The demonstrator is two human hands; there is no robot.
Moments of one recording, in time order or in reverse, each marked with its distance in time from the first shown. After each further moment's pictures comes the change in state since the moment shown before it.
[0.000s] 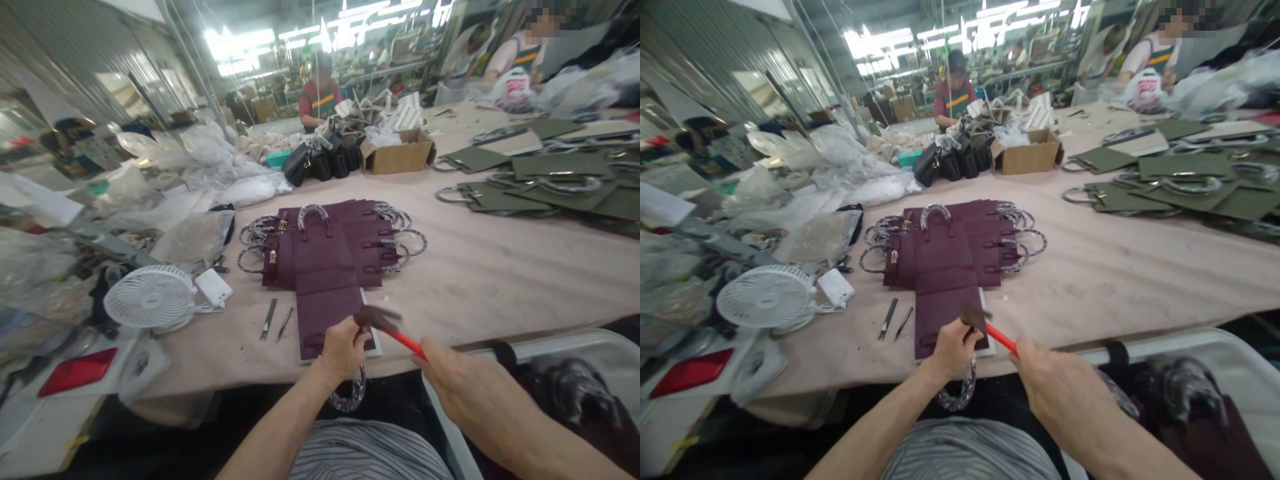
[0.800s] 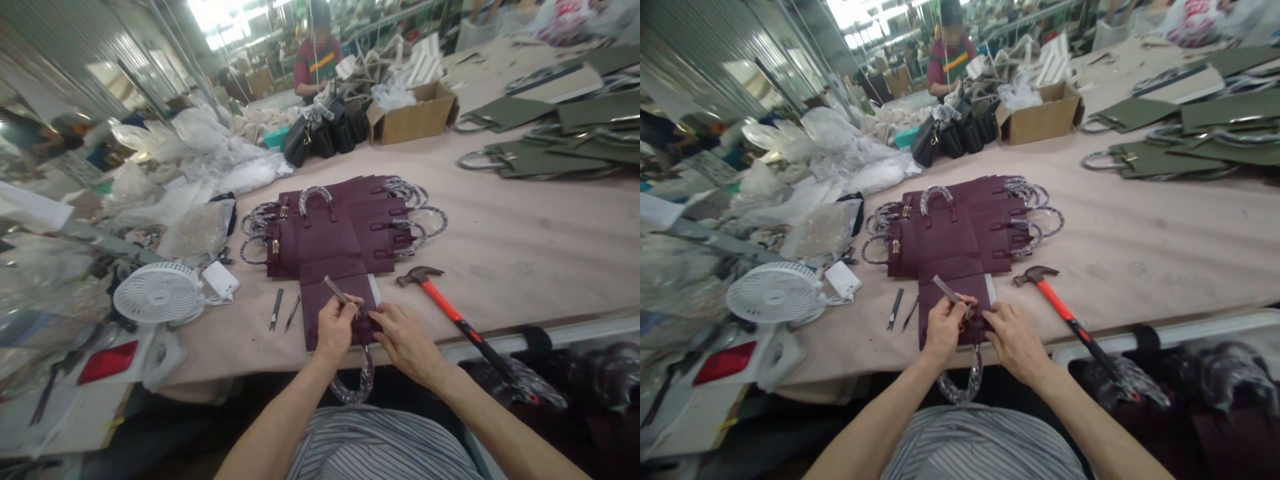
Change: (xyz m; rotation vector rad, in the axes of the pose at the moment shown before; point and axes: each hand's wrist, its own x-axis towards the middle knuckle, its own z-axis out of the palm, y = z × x) left_hand 0.010 -0.007 -0.016 -0.659 0.237 -0.584; right_hand 0.059 0.014 0.134 0.090 -0.012 -0.268
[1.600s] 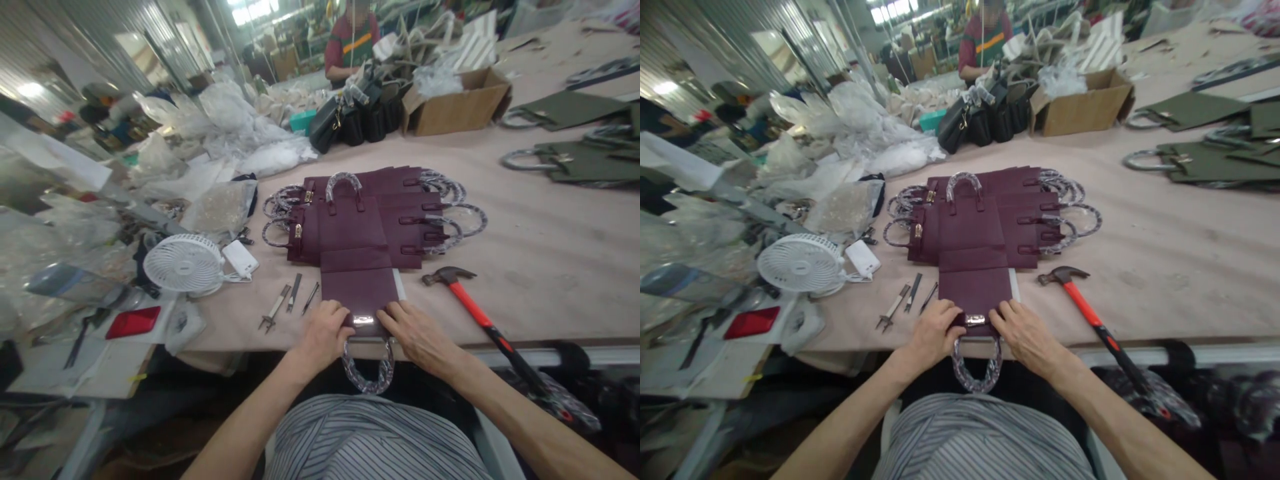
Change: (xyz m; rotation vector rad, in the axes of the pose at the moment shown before) left_hand -0.024 0.027 -0.095 1.298 -0.329 0.457; right_hand 0.022 -0.012 0.007 -0.319 -0.120 -0.400
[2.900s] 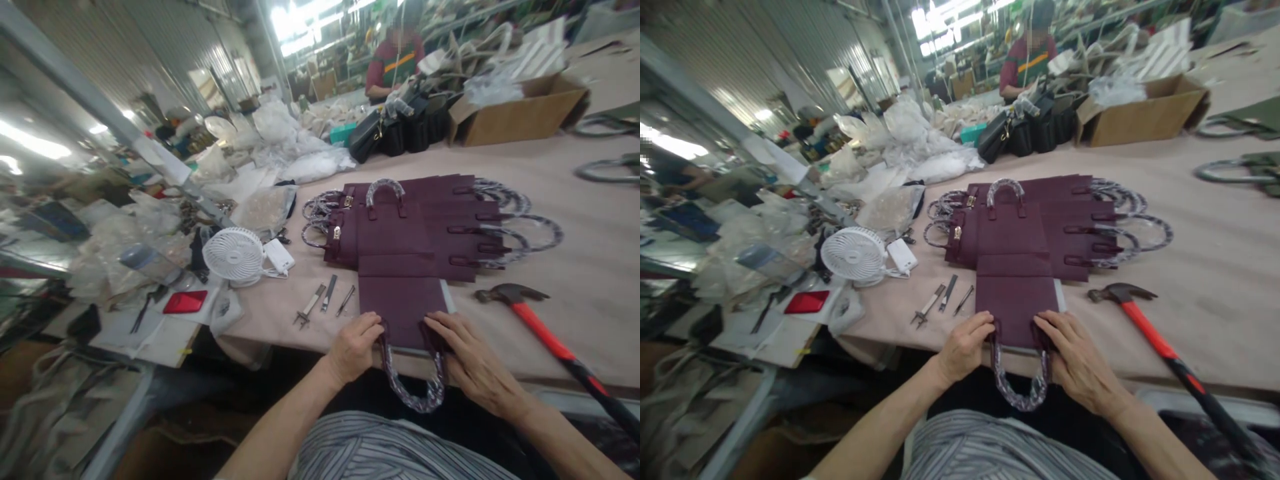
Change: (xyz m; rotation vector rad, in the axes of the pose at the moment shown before) left_hand -0.030 -0.028 0.048 -0.189 0.356 0.246; right_hand -0.025 0.002 0.039 0.359 0.260 0.110
